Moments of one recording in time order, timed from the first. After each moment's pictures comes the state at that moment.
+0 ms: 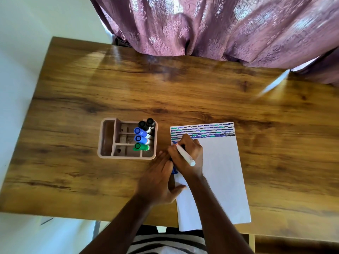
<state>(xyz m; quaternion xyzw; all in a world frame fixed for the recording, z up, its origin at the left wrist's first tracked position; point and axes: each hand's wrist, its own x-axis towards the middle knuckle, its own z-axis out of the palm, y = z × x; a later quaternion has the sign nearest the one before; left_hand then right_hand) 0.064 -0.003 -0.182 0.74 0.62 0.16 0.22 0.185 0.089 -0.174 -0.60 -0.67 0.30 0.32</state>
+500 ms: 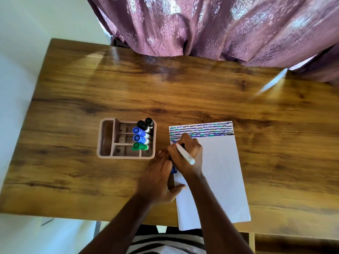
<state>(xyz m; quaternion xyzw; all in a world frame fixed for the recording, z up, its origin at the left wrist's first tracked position) 0.064 -0.001 -0.177 0.74 0.61 0.17 0.22 0.186 0.089 -0.173 -0.59 -0.67 0.30 0.33</state>
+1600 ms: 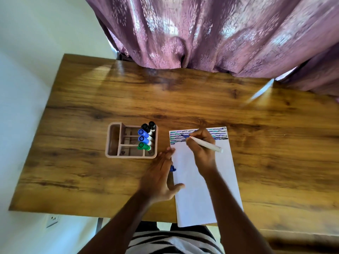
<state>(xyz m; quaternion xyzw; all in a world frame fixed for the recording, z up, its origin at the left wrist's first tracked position) 0.062 0.002 -0.155 0.73 0.60 0.20 0.26 0.214 0.109 -0.124 -0.50 -0.50 0.54 0.47</state>
